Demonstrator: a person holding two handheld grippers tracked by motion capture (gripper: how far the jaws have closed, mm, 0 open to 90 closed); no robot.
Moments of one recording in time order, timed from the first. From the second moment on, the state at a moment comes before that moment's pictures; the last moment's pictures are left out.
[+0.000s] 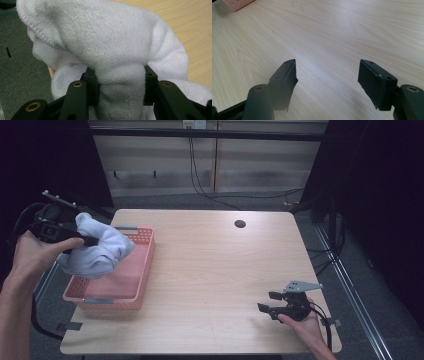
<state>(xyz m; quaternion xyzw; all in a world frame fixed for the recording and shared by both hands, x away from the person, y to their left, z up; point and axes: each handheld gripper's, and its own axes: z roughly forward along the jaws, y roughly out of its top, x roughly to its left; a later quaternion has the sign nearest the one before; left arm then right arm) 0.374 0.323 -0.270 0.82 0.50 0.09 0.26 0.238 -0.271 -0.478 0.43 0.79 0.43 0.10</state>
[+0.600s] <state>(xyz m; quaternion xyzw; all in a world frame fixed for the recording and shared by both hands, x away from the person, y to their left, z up) 0.361 0.296 -0.240 0.83 0.47 0.11 0.29 0.237 -0.272 -0.478 0.43 0.78 0.43 0.10</state>
